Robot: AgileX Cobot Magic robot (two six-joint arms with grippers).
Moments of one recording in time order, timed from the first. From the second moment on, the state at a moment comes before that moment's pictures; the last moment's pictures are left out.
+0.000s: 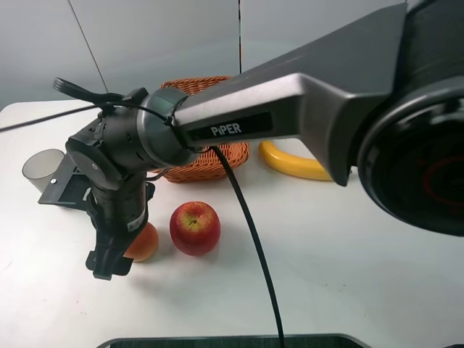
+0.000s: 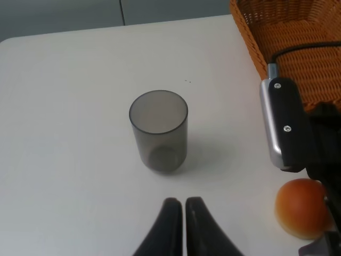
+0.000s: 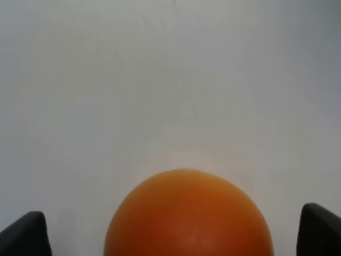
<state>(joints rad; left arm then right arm) -0.08 0.00 -0.51 0.02 1.08 -0.02 1.14 2.33 -1.68 0.07 0.74 -0.35</state>
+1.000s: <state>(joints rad) -0.08 0.00 -0.51 0.02 1.08 -0.02 1.14 2.37 -1.68 0.04 0.75 -0.34</state>
